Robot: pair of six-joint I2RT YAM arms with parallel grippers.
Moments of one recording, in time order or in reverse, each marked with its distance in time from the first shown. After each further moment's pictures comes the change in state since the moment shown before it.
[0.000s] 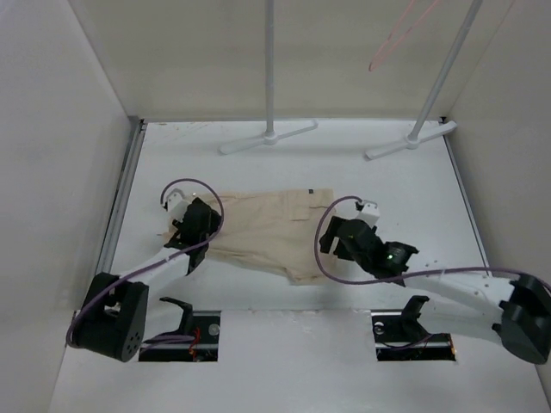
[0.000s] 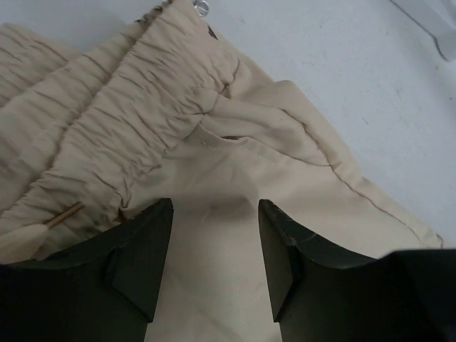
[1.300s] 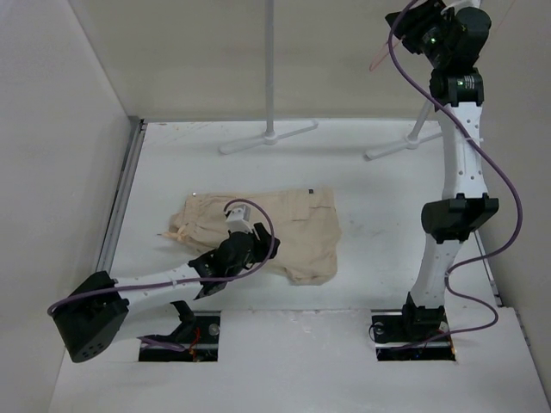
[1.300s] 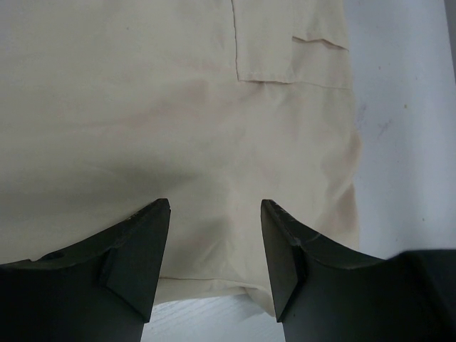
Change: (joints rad) left arm -0.592 -0.116 -0.043 0.055 0.085 0.048; right arm -0.880 0.977 2.029 -0.102 -0.726 -0.196
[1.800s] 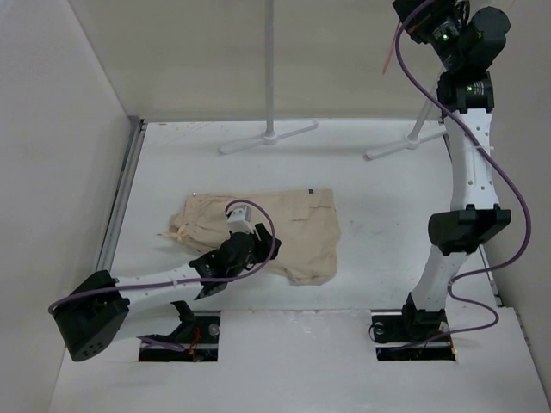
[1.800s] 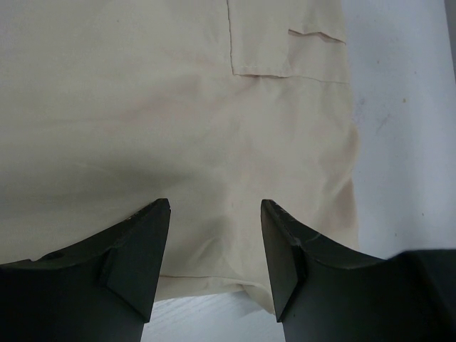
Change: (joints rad) left arm -0.014 0.011 0.000 0.008 0.000 -0.001; right arm 0.000 -0.119 -0.130 0.228 -0.102 0.053
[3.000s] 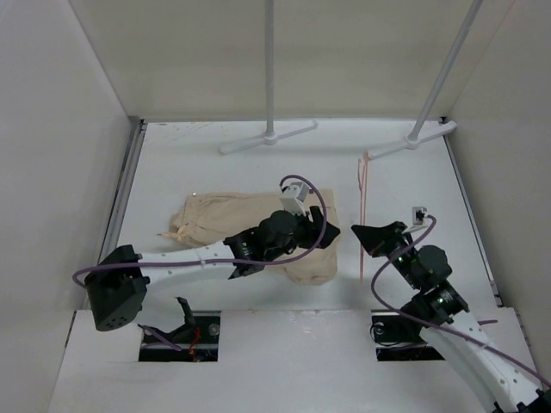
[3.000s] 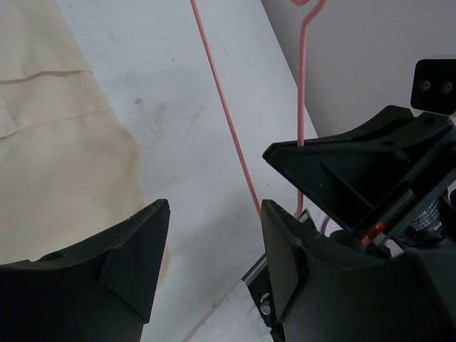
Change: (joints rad) left arm -0.164 0.222 0.460 -0.037 0.146 0.027; right arm 0.461 -1.599 -2.226 0.246 0.307 0.048
